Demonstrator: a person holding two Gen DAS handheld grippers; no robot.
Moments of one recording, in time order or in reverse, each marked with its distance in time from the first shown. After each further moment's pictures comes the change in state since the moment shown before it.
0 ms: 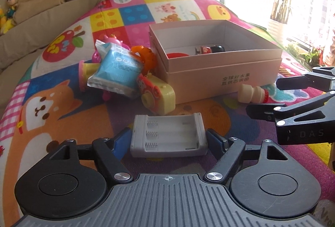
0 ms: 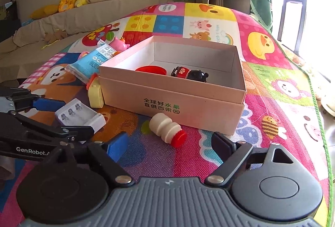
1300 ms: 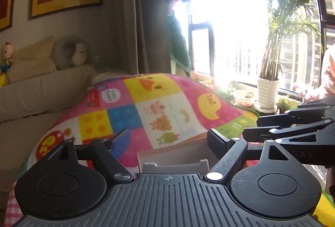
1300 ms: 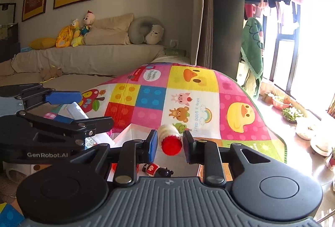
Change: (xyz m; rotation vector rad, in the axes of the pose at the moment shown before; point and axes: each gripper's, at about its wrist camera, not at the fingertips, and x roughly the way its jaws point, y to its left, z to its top) left arm -0.028 -0.010 0.160 0.008 -0.356 -0.038; right arm -0.045 -0.057 0.134 -0.016 -0.212 -0.021
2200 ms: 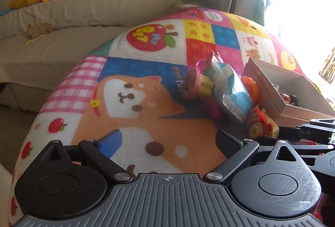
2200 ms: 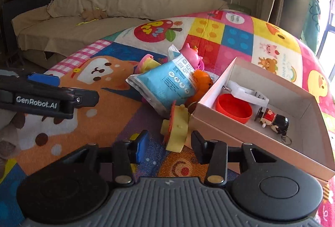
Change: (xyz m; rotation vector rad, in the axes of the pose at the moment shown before) left arm -0.061 0.139 -0.162 -0.337 0.271 0.269; right arm 0.077 0.172 -0.098 -0.177 0.240 0.182
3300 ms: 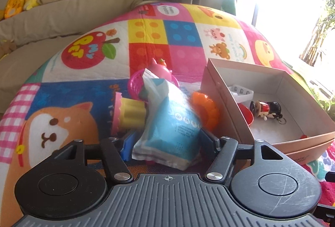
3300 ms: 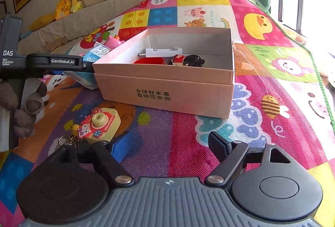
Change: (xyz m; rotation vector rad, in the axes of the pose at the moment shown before) left arm 0.073 -0.086 0.040 0.125 0.017 -0.124; right arm -0.066 -0.110 -0.089 0.320 -0.003 -0.066
